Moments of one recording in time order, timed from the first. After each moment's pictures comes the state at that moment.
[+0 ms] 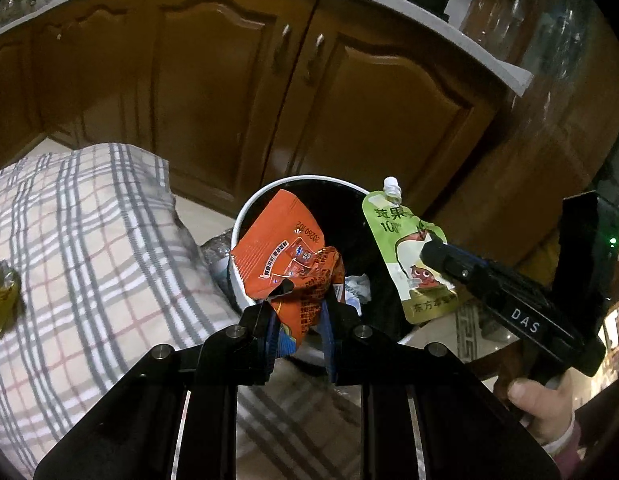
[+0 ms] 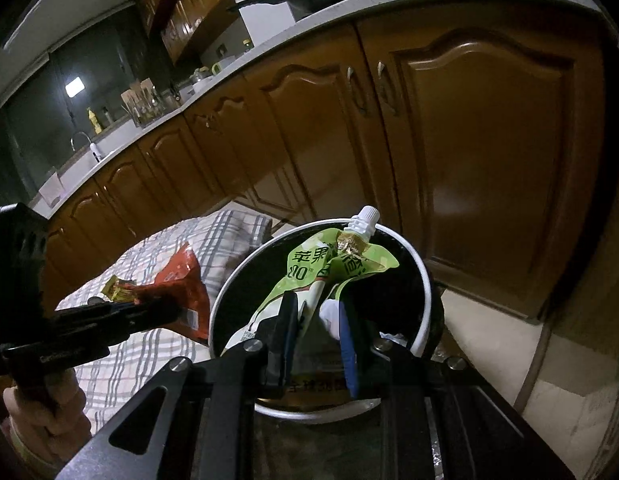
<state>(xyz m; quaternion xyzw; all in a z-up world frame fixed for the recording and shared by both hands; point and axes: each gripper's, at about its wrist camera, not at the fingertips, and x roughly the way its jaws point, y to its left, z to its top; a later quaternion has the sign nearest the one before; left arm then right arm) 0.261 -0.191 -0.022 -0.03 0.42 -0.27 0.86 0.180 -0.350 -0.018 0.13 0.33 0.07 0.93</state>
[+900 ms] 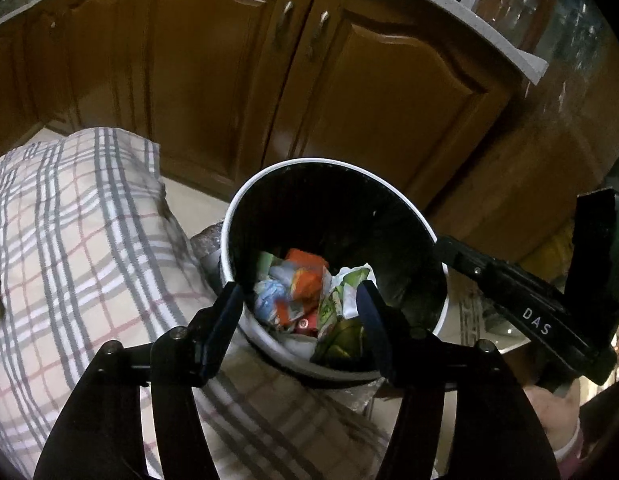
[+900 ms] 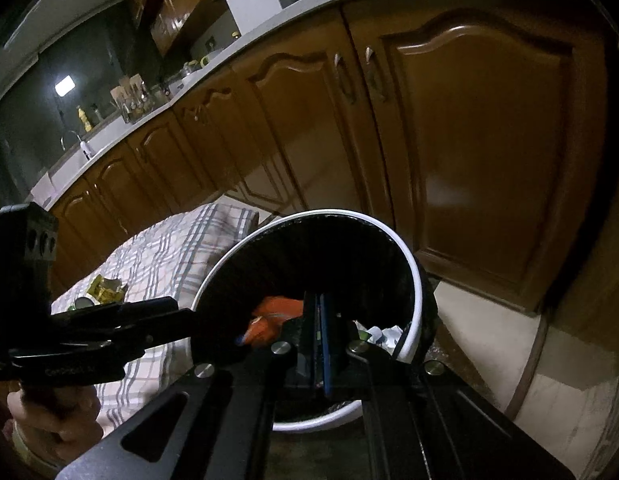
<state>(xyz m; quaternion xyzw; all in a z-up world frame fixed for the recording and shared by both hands) 0.273 -0.206 -0.040 -0.03 0.45 -0.27 0.85 0.183 -0.357 -0.031 0.15 0.34 0.06 0.93</state>
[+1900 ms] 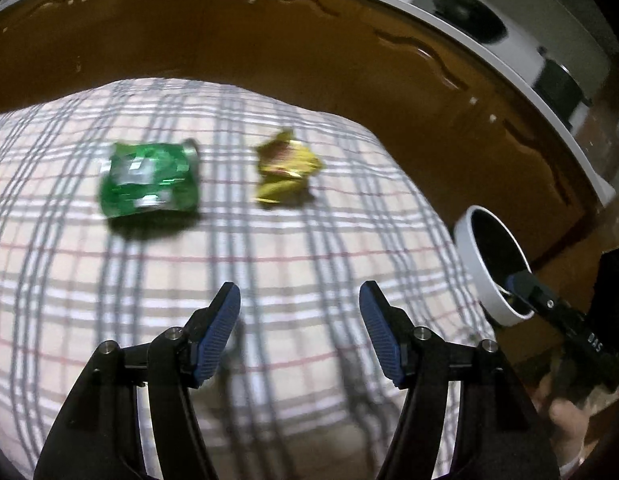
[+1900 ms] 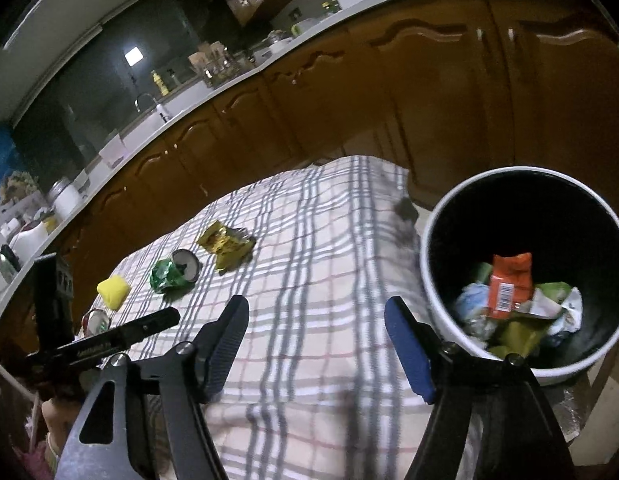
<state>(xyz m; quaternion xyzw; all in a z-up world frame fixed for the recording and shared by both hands) 0.185 0.052 -0.061 -0.16 0.42 -0.06 0.89 0.177 -0.197 -0.030 0.13 0.36 0.21 0.90</state>
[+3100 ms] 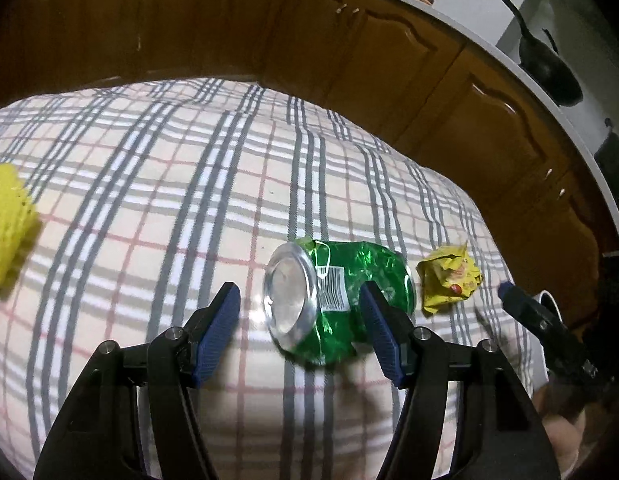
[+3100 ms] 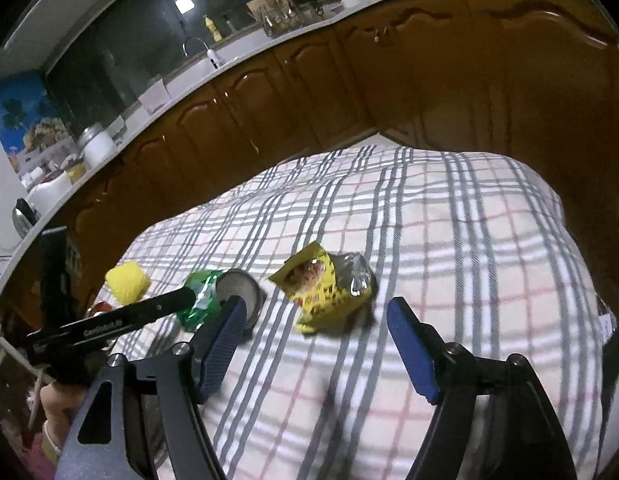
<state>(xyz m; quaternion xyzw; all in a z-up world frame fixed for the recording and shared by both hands) 0.253 0.182 -0.077 -0.21 0.43 0.02 0.88 0.288 -0.039 -0.045 0.07 0.40 0.31 0.86</state>
